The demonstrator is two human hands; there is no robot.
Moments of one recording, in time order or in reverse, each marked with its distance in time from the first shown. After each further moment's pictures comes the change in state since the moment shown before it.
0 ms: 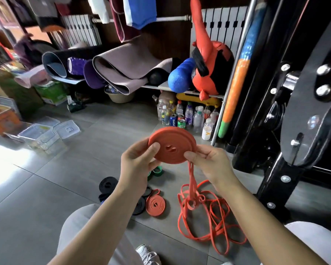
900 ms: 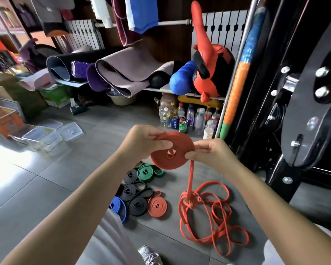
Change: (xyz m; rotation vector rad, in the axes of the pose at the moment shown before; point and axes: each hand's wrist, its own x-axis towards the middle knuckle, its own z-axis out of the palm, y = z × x) left_hand 0.028 0.052 0.014 0.814 -0.243 0.103; right_hand 0.018 -0.020 -0.017 -0.285 -0.191 0.031
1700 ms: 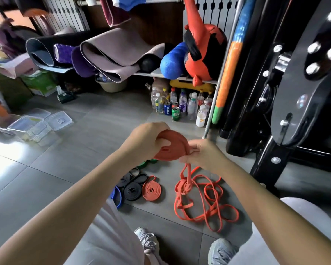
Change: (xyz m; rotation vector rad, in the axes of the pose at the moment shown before) left_hand -0.005 -0.013 0.031 0.727 -0.123 0.281; right_hand -0.011 0.055 0.006 -0.254 -0.044 0.098
